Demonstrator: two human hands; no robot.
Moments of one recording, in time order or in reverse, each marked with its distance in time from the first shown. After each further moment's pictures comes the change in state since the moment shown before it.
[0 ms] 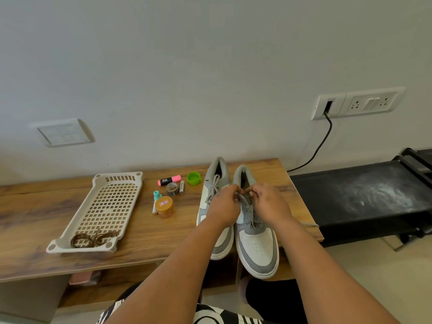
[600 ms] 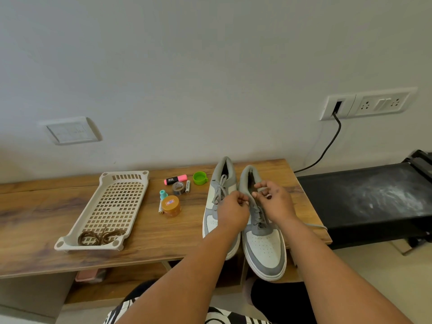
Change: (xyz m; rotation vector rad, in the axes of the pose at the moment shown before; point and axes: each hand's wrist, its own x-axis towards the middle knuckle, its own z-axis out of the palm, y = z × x) left_hand -0.005 0.003 0.026 -0.315 0.142 -0.193; right_hand 0.001 0.007 0.002 0.426 0.118 0.144
